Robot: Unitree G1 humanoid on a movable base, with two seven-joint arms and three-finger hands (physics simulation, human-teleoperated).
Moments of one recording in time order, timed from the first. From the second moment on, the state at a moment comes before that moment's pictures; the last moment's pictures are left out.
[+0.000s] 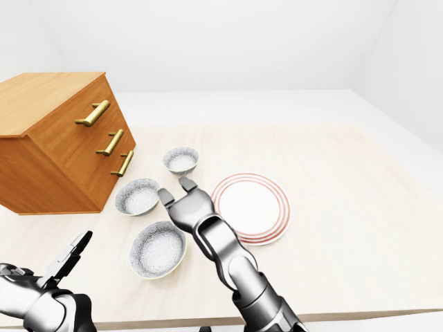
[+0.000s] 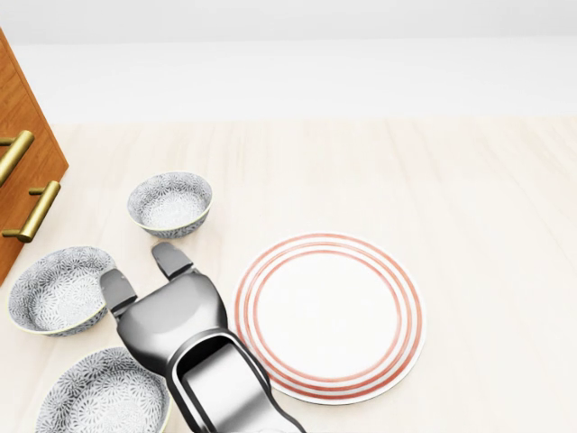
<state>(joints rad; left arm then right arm) 0.17 0.02 0.62 -0.22 -0.27 0.01 0.52 -0.33 0.35 0.50 0.06 -1.75 -0.01 0.70</state>
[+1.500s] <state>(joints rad) 0.16 0.03 0.61 -0.20 -0.27 0.00 0.52 -0.08 0.32 0.77 0.05 -1.71 0.01 0.70</state>
